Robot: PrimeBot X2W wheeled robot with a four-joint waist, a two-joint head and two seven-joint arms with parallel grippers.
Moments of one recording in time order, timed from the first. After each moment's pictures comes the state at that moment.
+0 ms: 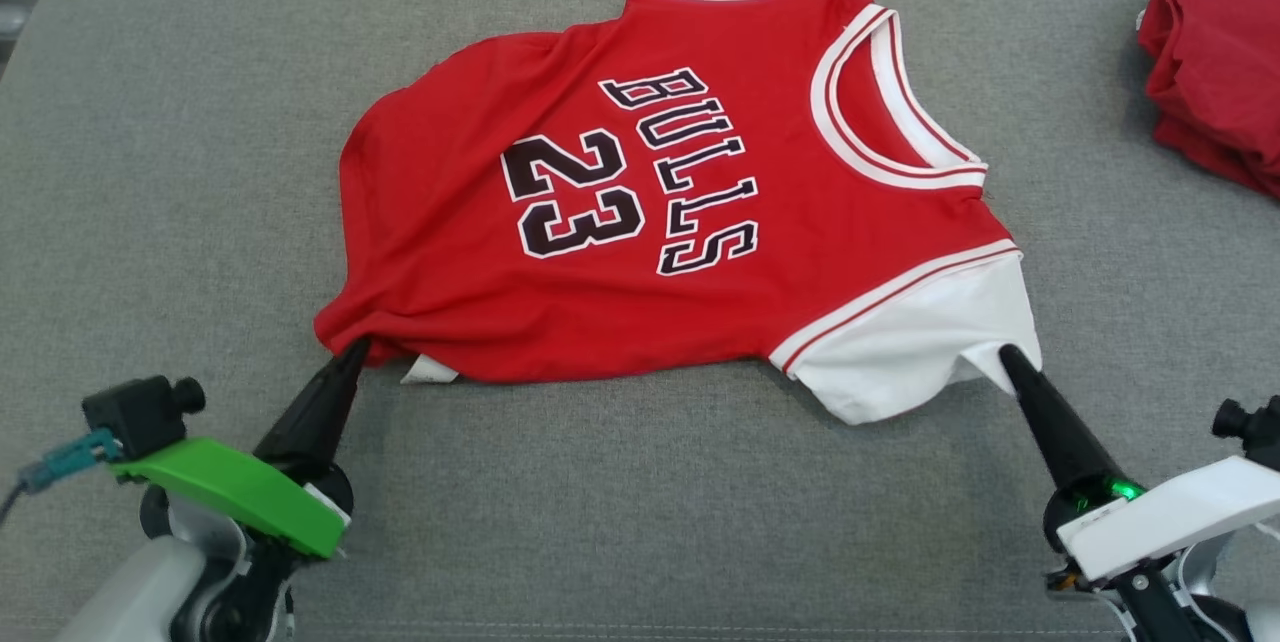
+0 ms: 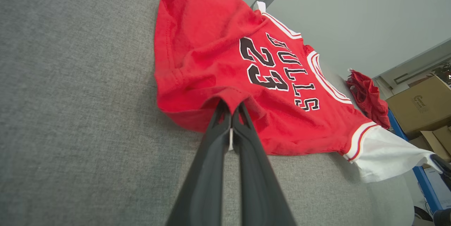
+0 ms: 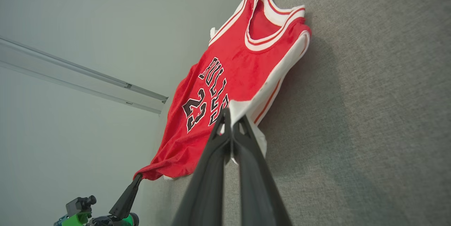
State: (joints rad) left arm -0.27 0.42 -0.65 0.28 -1.21 -0.12 -0.22; right arm 0.24 -0.06 0.07 -0.33 0.92 -0.03 0.24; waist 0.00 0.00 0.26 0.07
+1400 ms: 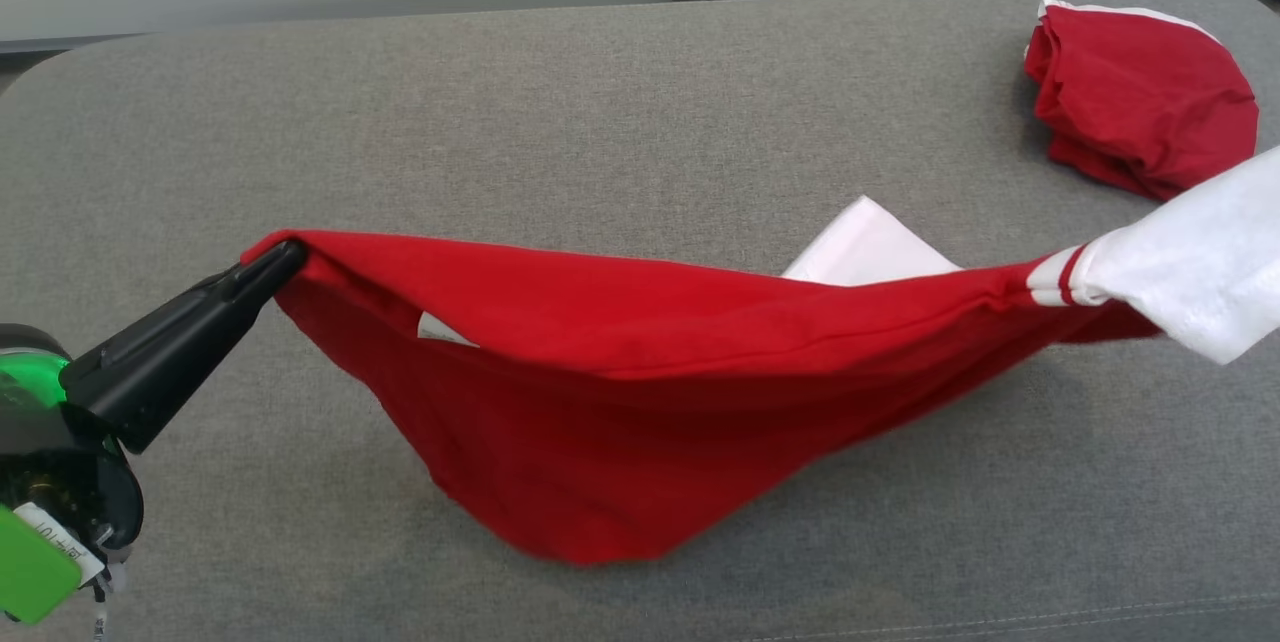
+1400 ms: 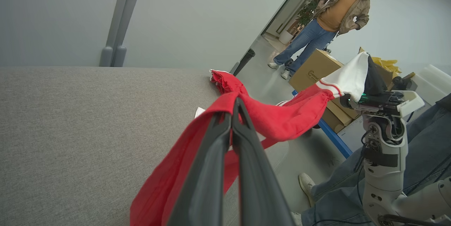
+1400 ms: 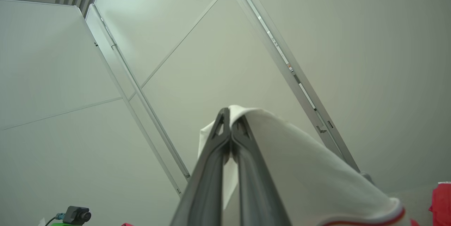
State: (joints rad) left arm -0.23 0.99 -0.38 -0.58 -1.67 -0.12 0.09; right arm 0.08 -0.21 -0.26 -0.90 1.11 -0.02 0.25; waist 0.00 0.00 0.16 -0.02
